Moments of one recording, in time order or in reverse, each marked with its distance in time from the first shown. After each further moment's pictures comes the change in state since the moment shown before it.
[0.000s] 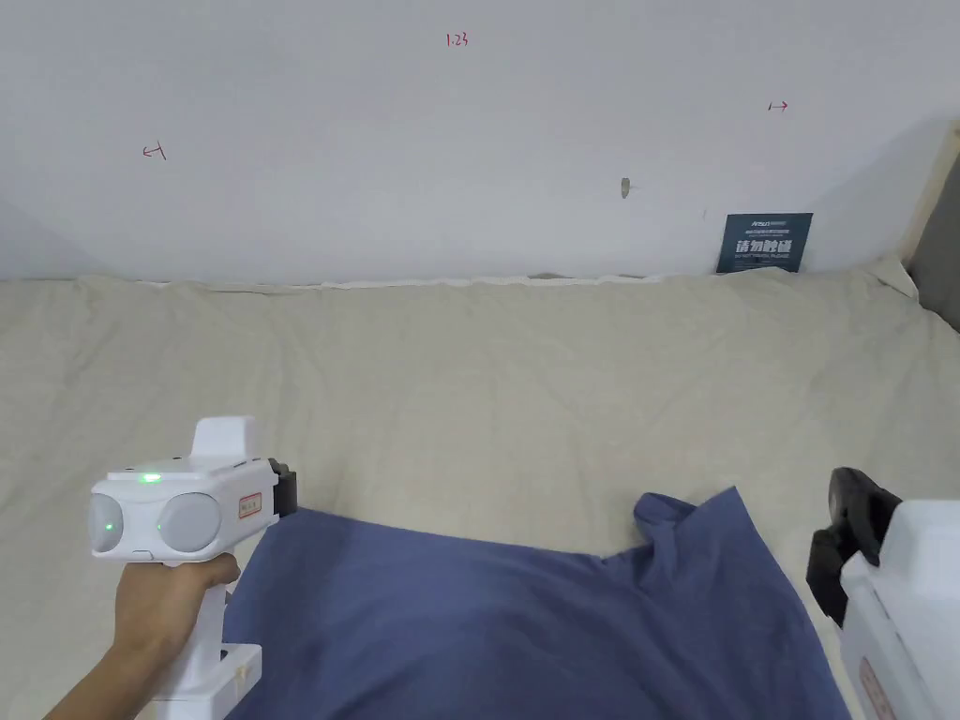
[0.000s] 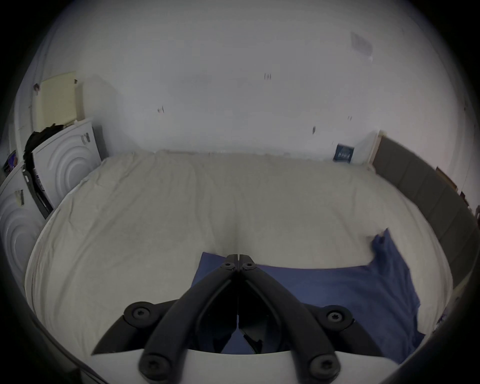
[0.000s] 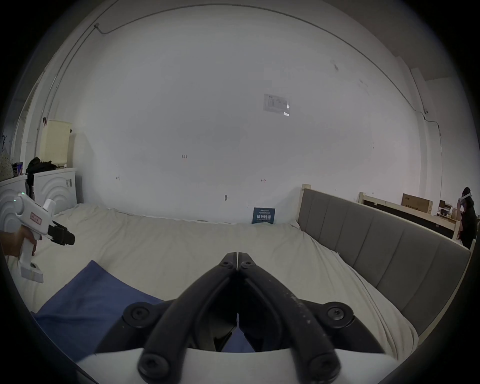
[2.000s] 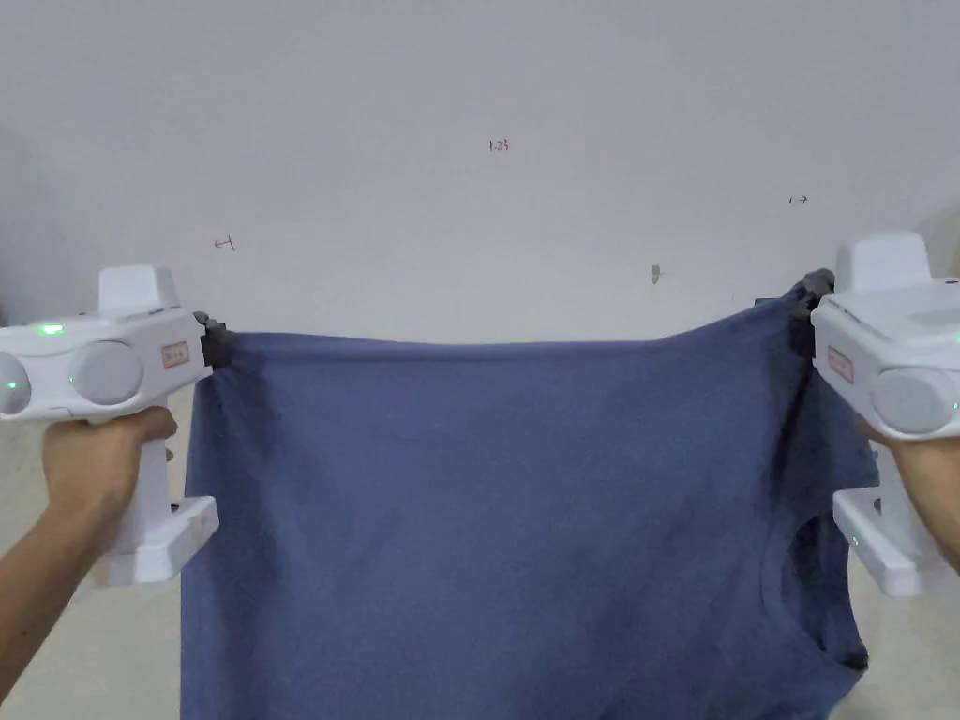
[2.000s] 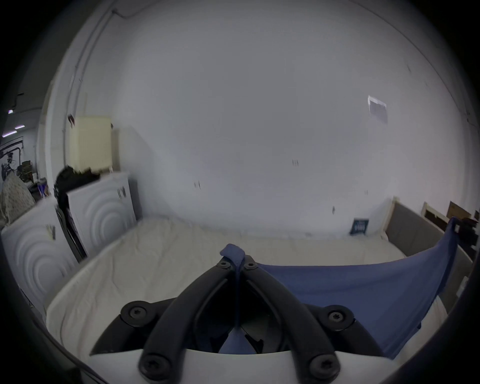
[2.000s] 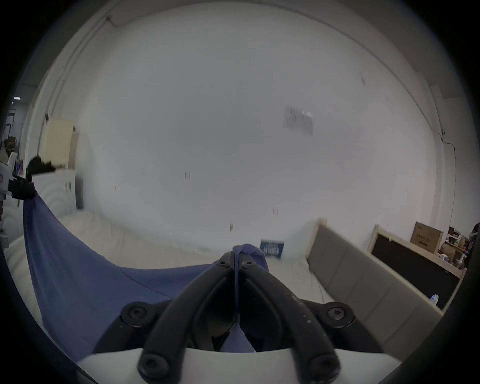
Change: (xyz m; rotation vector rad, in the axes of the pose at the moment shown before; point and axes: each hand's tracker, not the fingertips) left arm -0.056 0.150 0.178 0.432 0.156 0.094; right arm 0.013 0.193 -0.110 0.090 0.066 0.079
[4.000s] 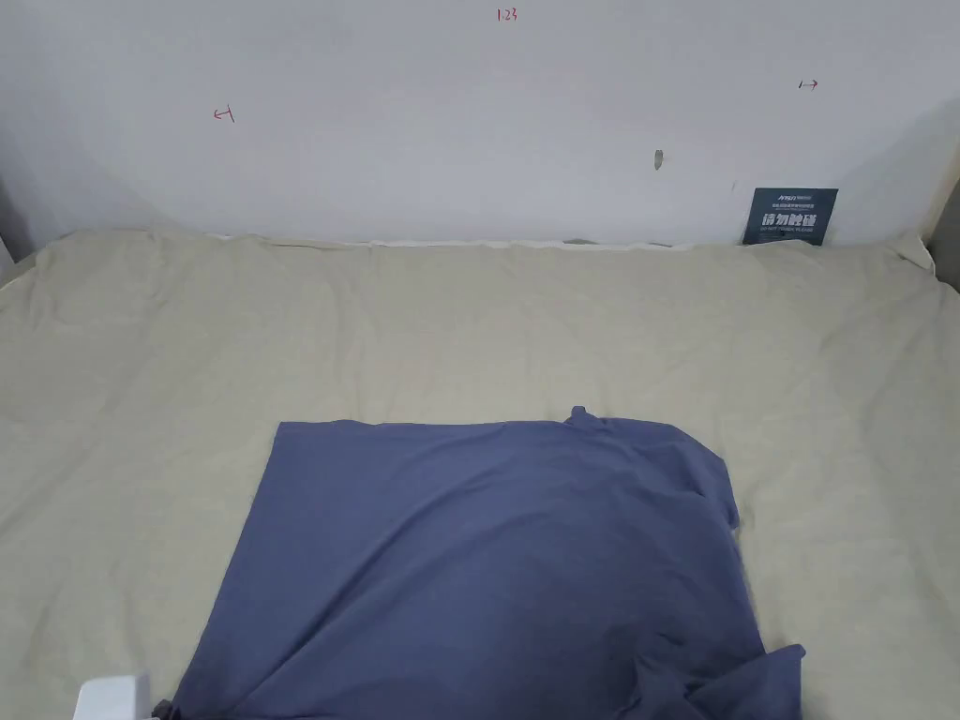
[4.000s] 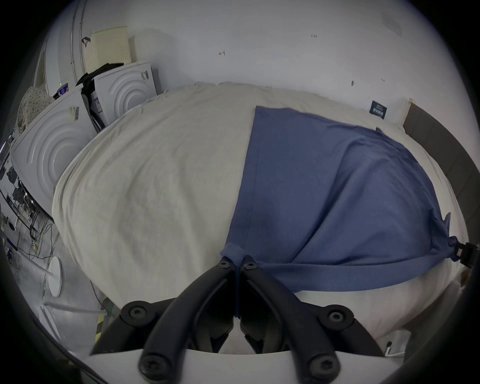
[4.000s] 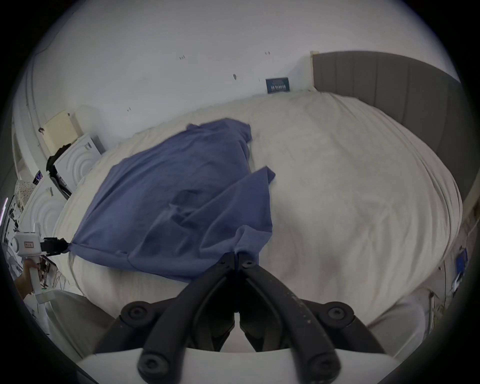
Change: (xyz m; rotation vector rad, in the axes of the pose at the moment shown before) left arm -0.051 -0.389 0.192 -0.638 0.082 -0.022; right arm -0.027 -0.383 0.262 -0.730 0.168 -0.344
